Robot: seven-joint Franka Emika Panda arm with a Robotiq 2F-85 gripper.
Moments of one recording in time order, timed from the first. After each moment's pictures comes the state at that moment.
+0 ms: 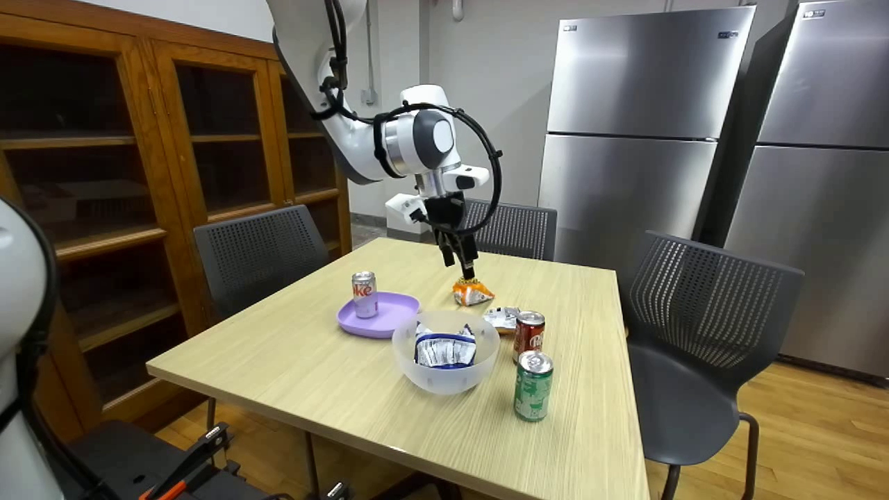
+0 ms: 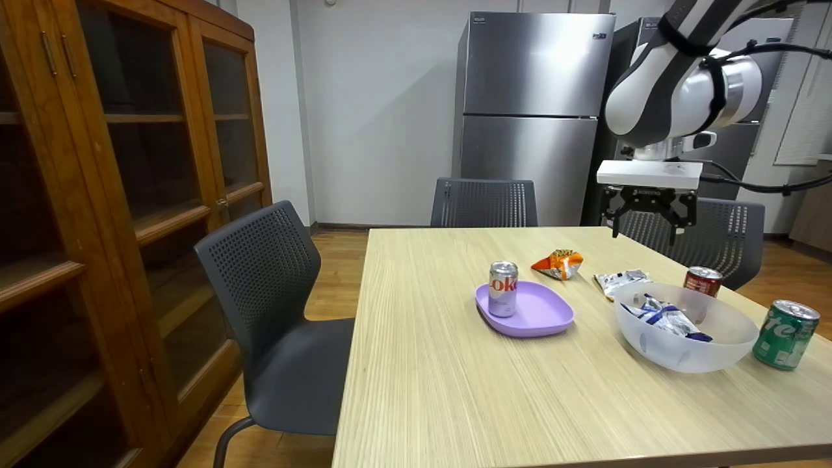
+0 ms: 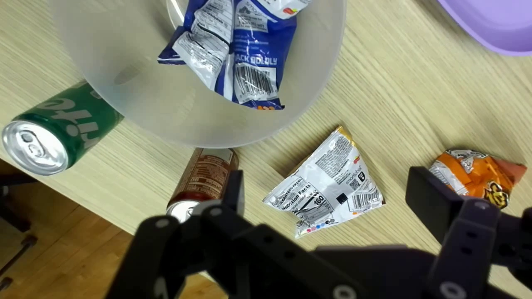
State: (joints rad) arm 0.14 0.43 -0.26 -2.00 -0.19 2.54 0.76
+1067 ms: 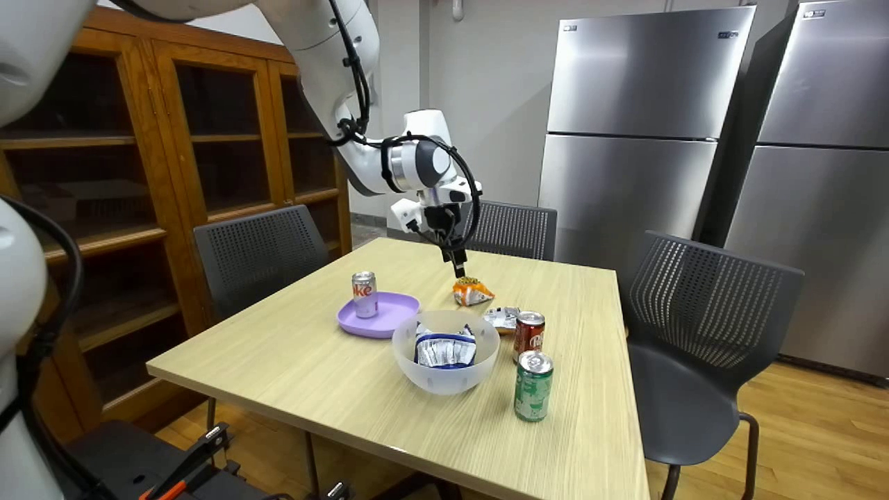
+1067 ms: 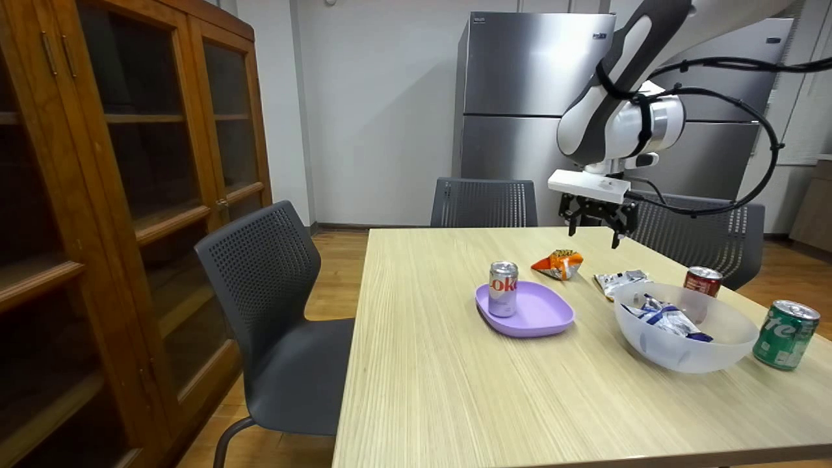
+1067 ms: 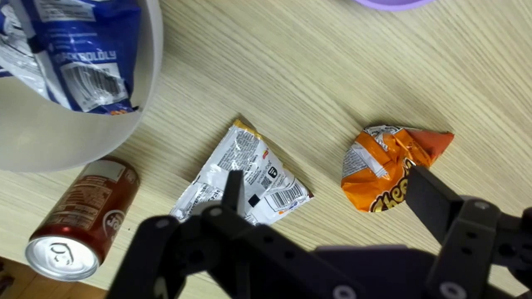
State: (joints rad) arm 0.14 0.68 -0.21 -1.70 -0.08 2.55 0.87
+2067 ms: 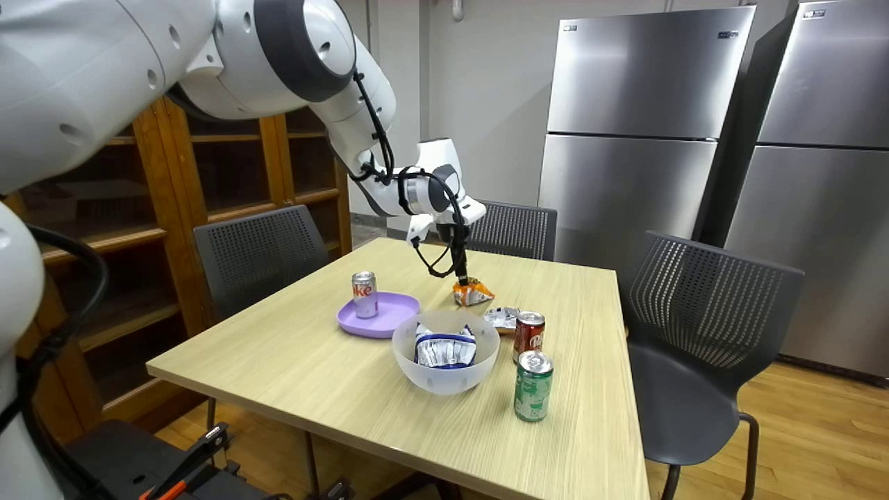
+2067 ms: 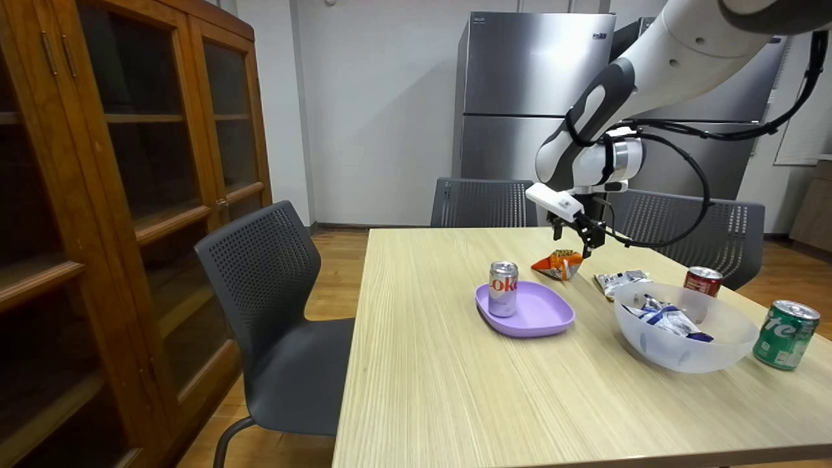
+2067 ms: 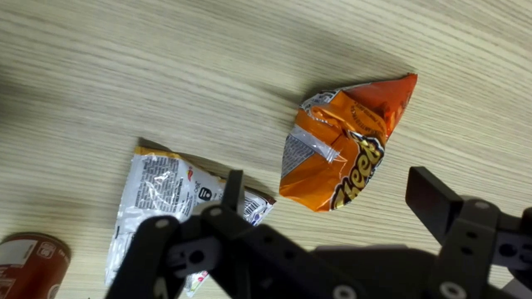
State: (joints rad) arm 0.13 0.98 -0.22 -1.32 0.01 2.53 1.15
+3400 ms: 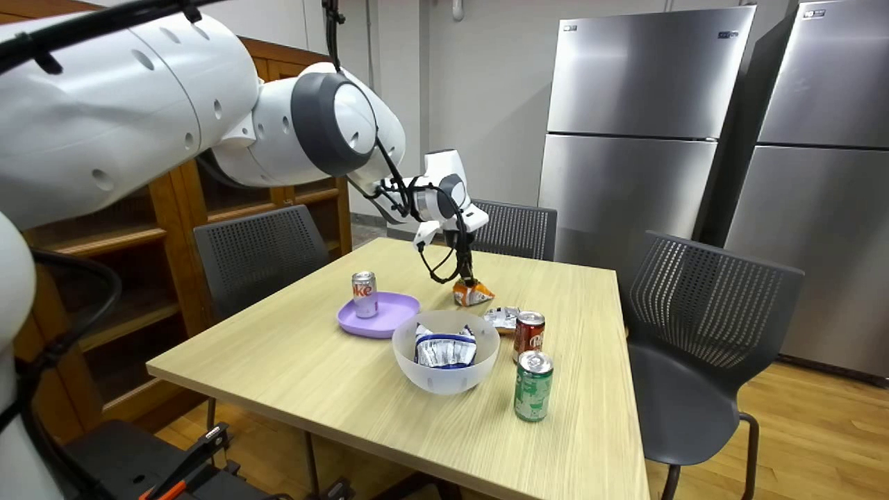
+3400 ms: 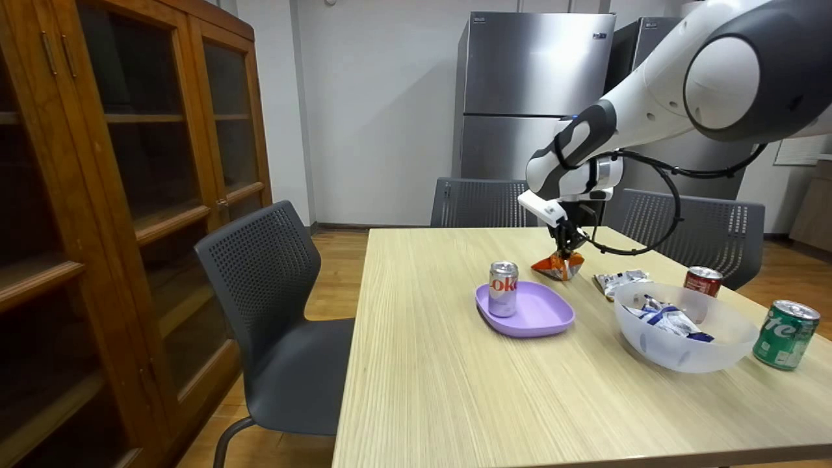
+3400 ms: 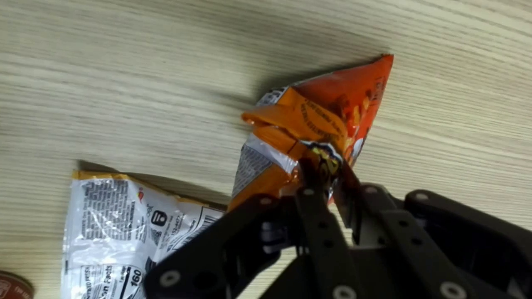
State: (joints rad) arm 0.09 1.22 -0.22 -0.93 0.01 2.36 1.26
